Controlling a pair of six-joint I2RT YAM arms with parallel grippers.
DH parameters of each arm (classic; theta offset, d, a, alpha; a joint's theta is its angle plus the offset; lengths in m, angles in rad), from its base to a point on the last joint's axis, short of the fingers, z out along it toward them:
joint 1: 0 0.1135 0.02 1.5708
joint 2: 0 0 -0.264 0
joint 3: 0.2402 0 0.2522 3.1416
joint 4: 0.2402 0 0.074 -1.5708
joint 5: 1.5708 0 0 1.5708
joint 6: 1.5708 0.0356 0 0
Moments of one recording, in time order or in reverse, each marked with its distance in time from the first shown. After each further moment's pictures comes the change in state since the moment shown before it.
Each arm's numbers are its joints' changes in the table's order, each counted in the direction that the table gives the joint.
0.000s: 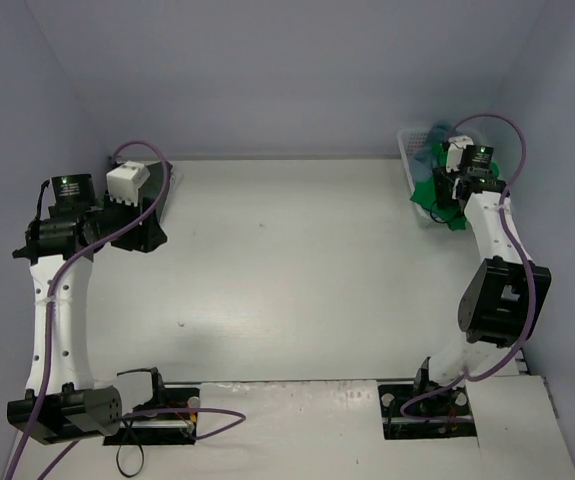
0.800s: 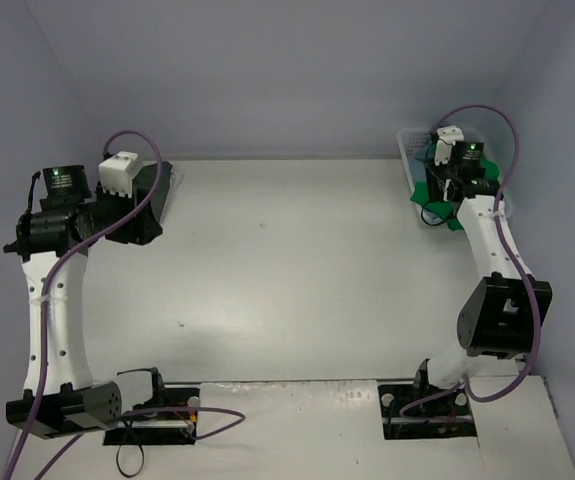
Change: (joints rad) left arm 0.000 -0.040 0.119 0.046 -0.020 -0.026; right arm 0.084 0.066 -0.006 -0.015 -0.032 0.036
